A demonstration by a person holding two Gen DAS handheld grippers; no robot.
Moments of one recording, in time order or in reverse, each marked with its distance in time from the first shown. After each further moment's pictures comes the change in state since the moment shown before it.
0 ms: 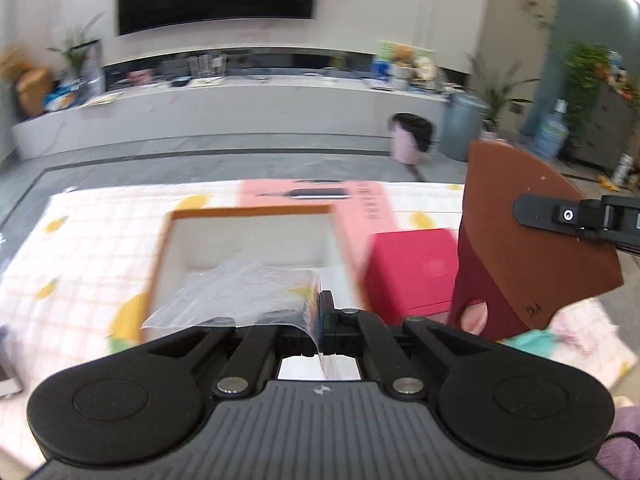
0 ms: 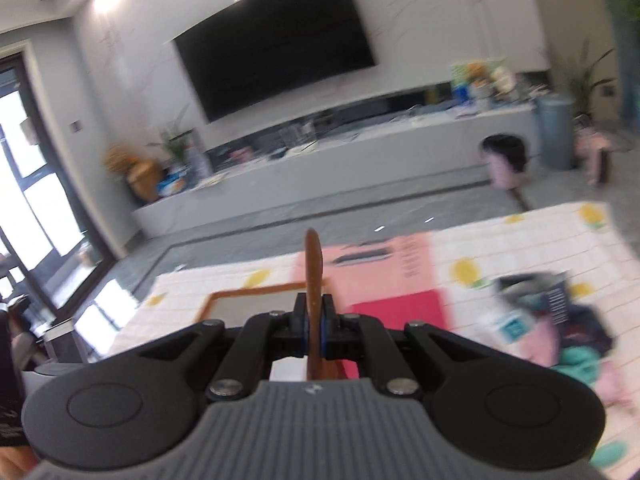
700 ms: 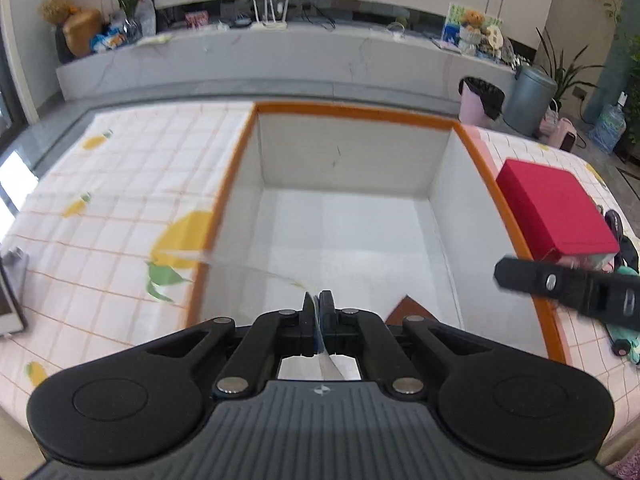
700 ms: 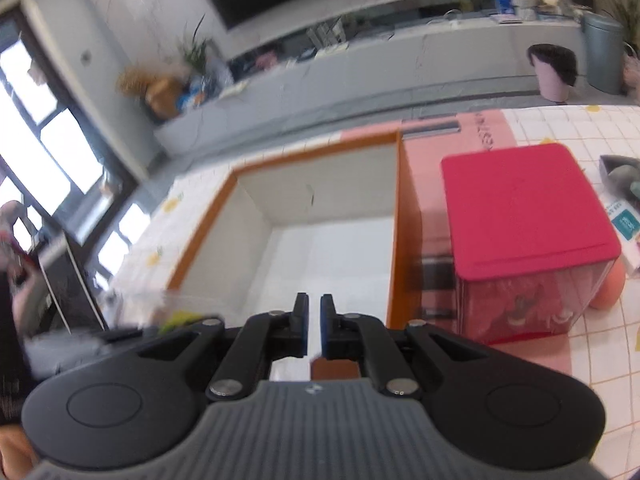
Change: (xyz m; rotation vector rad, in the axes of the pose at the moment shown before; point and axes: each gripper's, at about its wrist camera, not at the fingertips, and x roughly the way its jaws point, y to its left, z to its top) left arm 0.064 0.061 -0.052 -0.095 0.129 0.098; right arm 0.124 0.029 -0.084 -0.014 0.271 0.061
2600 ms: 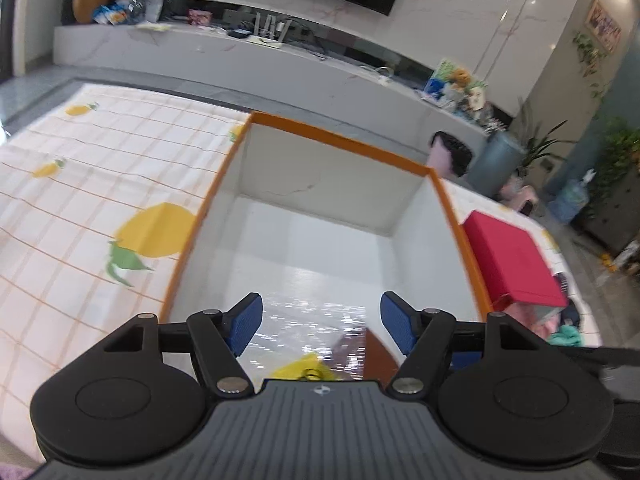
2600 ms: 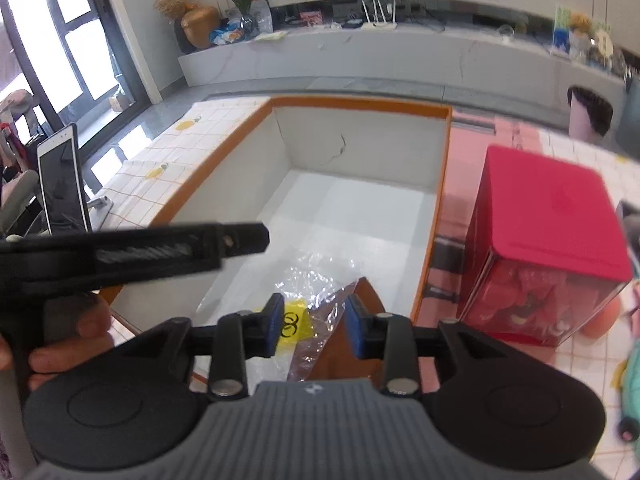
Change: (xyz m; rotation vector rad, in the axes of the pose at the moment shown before) left arm -0.012 0.026 -0.013 -0.174 -0.117 -0.144; right arm 0.012 0.024 -0.020 -0.255 0.076 -0.045
